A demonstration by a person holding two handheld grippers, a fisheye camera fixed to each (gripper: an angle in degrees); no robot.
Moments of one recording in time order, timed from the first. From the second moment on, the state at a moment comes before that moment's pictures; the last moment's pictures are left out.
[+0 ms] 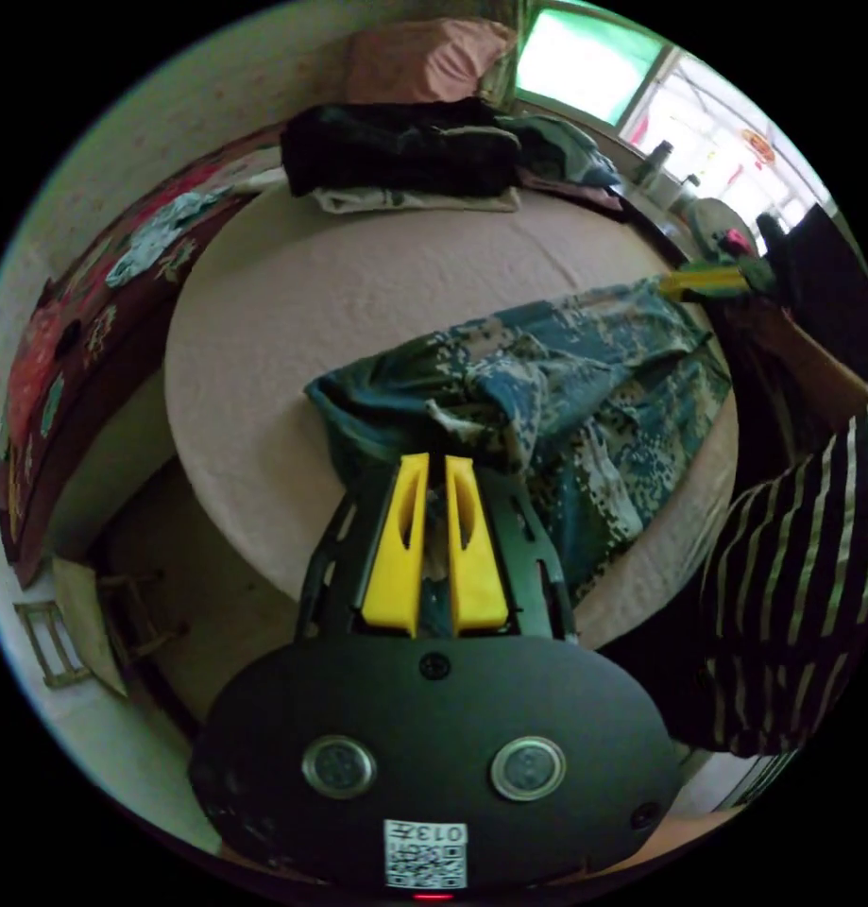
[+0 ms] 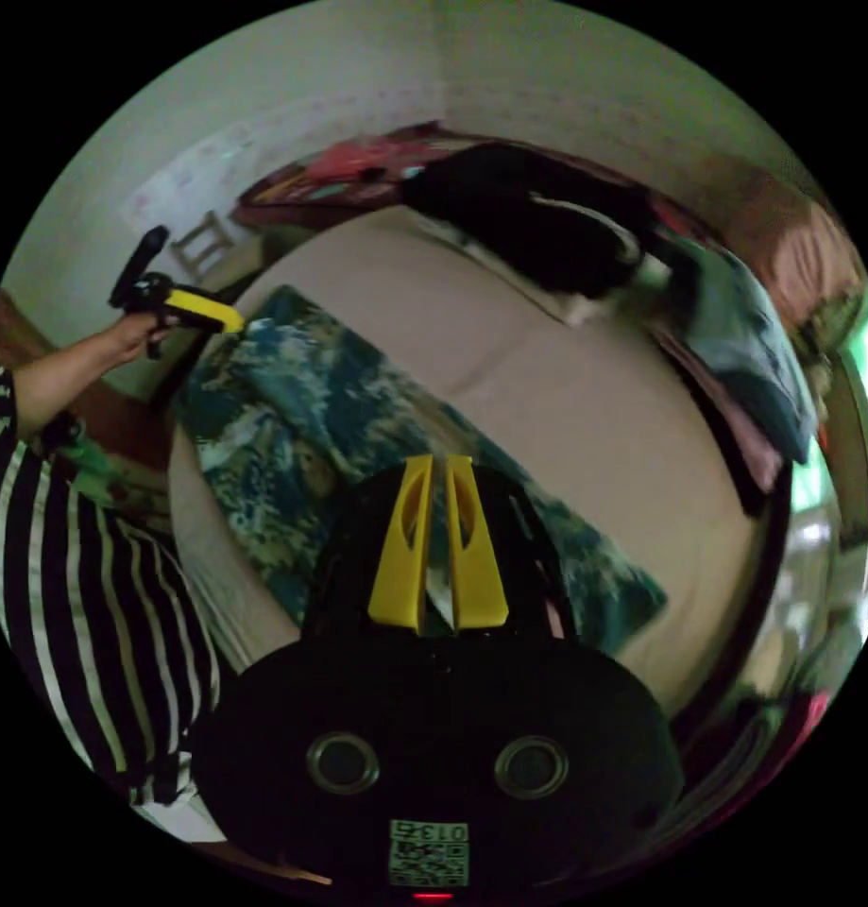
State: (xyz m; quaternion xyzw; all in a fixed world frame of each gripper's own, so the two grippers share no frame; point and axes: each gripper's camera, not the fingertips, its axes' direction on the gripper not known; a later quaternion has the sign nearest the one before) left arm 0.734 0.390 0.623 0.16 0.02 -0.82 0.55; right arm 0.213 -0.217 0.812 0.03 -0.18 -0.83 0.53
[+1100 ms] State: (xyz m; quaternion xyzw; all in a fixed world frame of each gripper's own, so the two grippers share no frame) left arm 0.823 0.443 0.667 0.27 0.01 -0.85 0.45; right arm 0.164 -0.031 0.845 -0.05 -0.20 -0.83 0.51
